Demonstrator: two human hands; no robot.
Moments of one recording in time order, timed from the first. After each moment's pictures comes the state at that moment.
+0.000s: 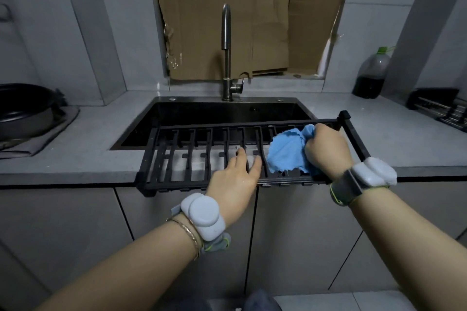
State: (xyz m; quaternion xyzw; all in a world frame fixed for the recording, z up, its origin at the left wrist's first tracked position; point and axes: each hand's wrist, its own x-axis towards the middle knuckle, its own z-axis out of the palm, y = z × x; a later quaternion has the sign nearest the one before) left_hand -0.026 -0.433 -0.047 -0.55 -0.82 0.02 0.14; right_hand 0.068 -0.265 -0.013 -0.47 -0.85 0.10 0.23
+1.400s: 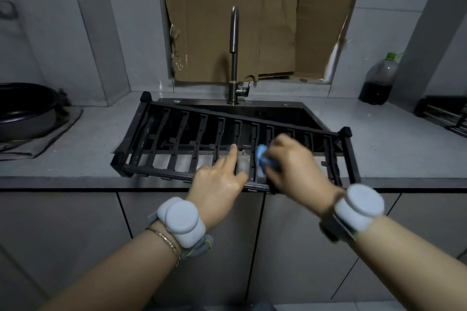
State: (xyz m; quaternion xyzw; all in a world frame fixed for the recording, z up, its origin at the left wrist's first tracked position) left_hand -0.079 -0.450 -0.058 -0.60 -0.71 -0.12 0.34; right_hand 0.039 -0.319 -0.028 -0.10 -0.94 0.02 0.31
